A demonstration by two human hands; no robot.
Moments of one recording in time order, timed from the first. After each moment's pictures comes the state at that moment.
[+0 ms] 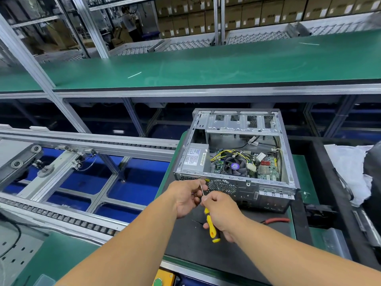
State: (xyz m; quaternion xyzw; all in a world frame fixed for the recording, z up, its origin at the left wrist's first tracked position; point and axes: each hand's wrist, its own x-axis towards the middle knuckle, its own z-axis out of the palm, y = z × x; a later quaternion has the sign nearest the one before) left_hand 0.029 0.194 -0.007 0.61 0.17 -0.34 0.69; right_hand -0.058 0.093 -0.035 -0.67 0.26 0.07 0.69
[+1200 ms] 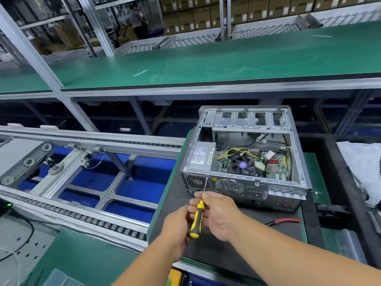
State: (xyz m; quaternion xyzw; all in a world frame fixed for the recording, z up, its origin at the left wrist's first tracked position) left_hand -0.038 0.250 -0.045 0.70 0.23 -0.27 0.62; right_hand -0.048 0.123 -0.014 -0.41 0.31 0.12 0.85
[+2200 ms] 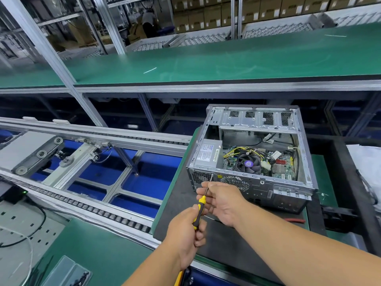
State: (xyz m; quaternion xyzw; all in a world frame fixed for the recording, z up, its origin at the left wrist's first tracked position) left_hand -0.077 0.246 -0.023 0.58 0.19 -0.28 0.74; right_hand -0.030 0.110 -0.014 -0.48 0.30 0.13 0.81
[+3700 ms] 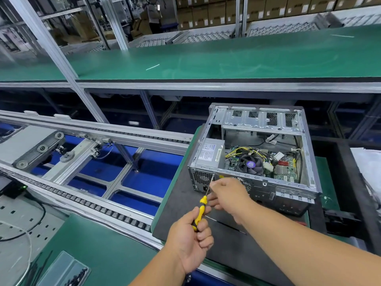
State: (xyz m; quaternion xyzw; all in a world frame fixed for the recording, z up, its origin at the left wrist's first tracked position) left_hand -0.081 0.239 -0.023 0.38 0.28 -0.31 0.83; right_hand -0.030 0.091 -0.011 -0.70 0.24 0.11 0.67
